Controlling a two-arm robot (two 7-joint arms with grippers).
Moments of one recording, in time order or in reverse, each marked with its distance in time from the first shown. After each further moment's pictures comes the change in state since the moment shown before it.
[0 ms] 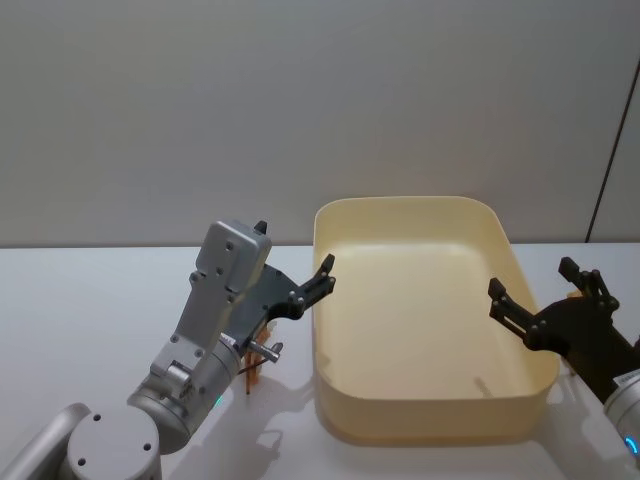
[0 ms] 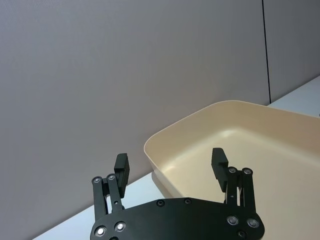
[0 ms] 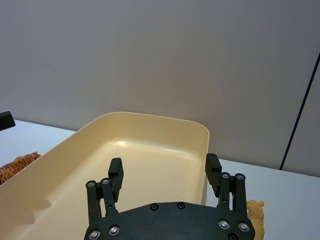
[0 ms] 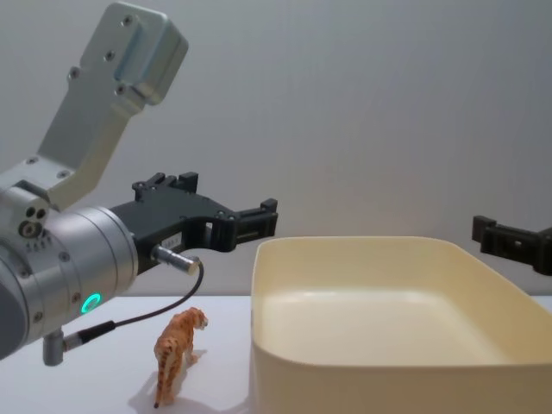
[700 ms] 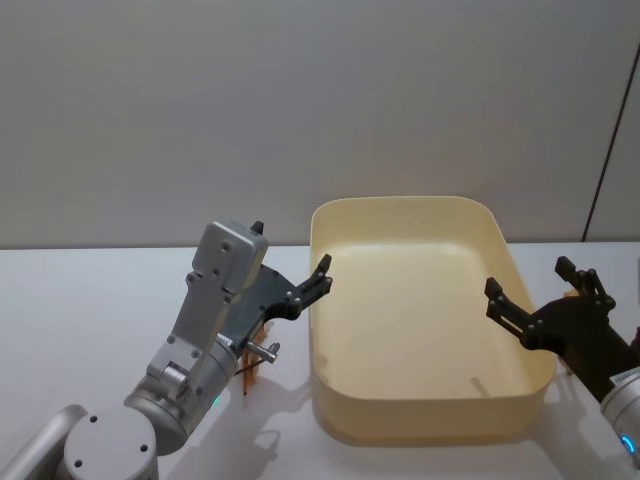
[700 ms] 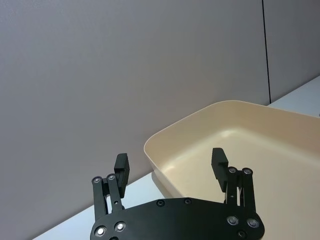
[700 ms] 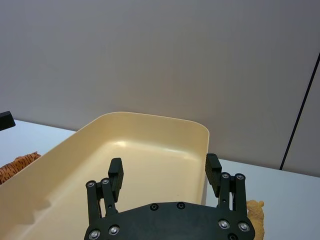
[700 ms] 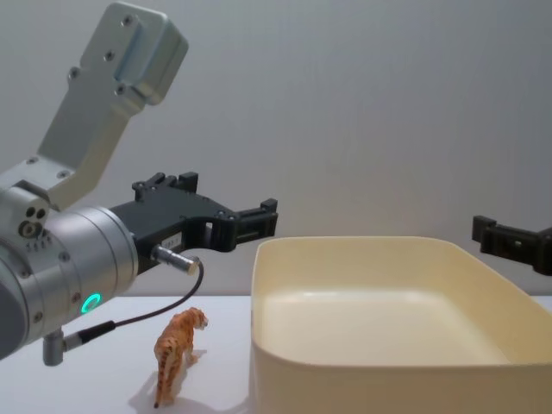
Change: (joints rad) left arm 0.000 0.000 0.000 0.000 0.000 0.000 0.000; right arm 0.000 0.000 0.000 0.000 0.000 0.000 0.000
